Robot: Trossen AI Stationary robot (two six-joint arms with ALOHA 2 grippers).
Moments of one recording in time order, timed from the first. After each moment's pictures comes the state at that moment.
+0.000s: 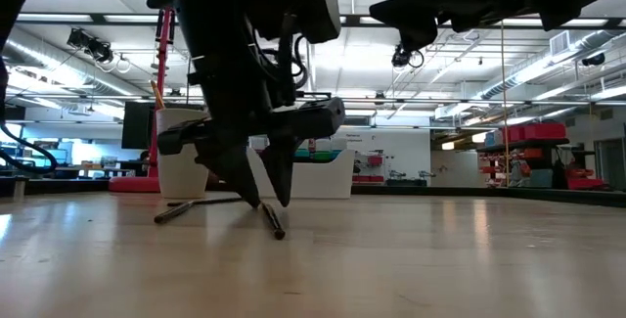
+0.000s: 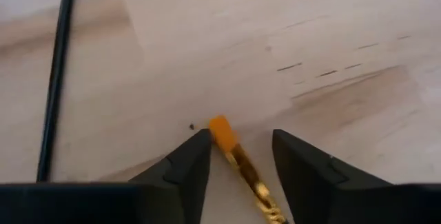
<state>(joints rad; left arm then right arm) -0.29 2.05 1.32 -0.65 -0.52 -1.49 0.20 1.34 0.59 0.53 -0.07 -0.12</state>
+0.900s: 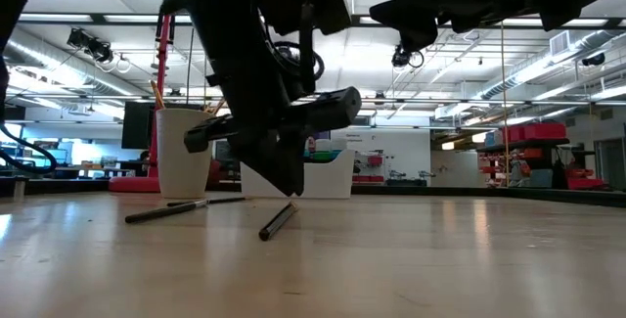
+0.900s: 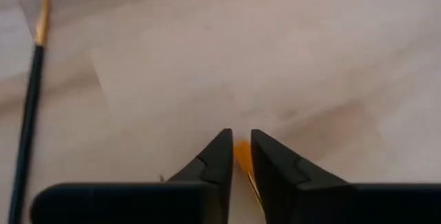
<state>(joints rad) -0.27 2.04 1.32 -0.55 -0.58 -1.35 0.20 1.34 0.59 0.52 -0.07 -0.12</state>
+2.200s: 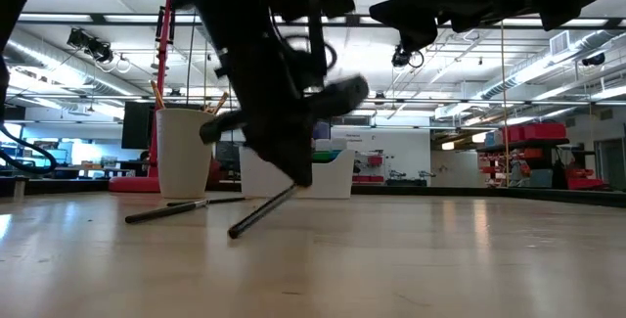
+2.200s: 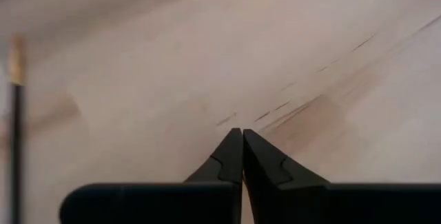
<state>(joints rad) -0.26 2.02 1.32 -0.50 -0.55 -1.19 0.20 1.34 0.59 0.52 -0.07 -0.12</state>
